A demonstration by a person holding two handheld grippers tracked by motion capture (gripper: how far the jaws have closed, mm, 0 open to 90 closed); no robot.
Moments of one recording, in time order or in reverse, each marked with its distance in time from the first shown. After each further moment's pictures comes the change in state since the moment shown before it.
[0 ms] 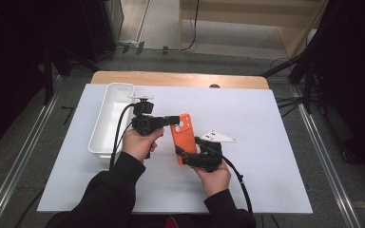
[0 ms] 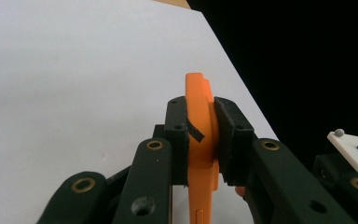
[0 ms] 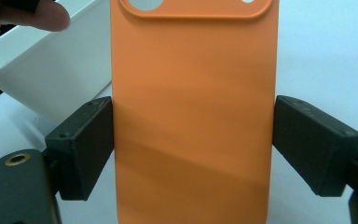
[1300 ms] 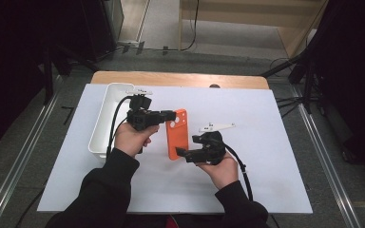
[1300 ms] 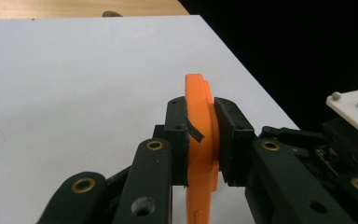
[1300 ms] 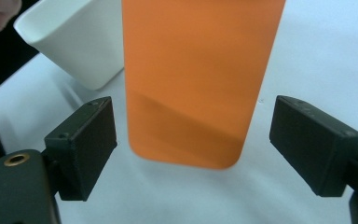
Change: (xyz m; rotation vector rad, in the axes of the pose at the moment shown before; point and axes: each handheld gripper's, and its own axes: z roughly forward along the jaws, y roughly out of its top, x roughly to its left) left arm -0.008 0.015 -0.018 0.004 0.043 0.199; right arm -0.009 0.030 -0.008 0.188 0.151 -0.074
